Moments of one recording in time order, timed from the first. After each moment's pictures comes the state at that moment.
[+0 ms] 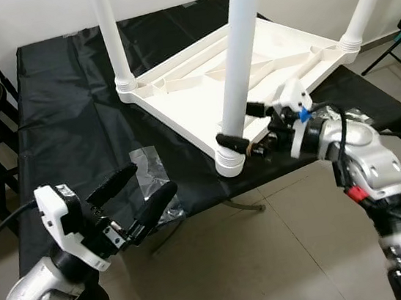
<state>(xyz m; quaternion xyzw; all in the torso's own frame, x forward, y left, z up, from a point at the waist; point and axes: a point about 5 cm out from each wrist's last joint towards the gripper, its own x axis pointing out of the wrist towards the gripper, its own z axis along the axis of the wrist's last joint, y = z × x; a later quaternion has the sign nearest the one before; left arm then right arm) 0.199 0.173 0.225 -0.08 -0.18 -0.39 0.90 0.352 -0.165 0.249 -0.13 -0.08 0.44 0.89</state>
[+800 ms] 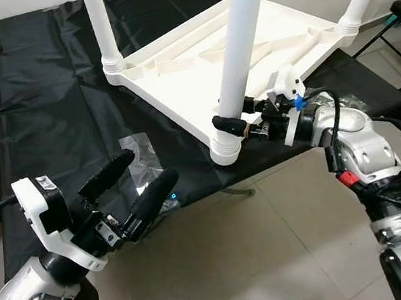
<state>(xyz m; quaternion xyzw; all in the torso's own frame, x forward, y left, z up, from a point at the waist) 0.188 0.167 0.246 -0.10 -0.21 -0.38 0.90 0.342 -0.150 0.250 -0.14 -0.10 0.40 0.90</state>
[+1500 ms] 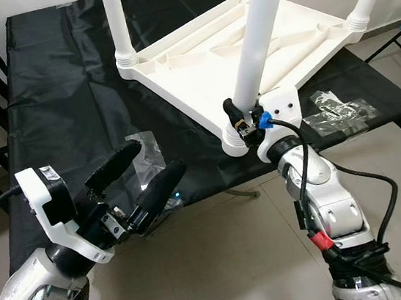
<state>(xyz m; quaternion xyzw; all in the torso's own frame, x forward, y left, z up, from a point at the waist) 0.190 0.159 0.254 -0.11 -0.22 -0.40 0.88 0.324 -0.122 0.231 -0.07 -0.11 0.14 0.98</state>
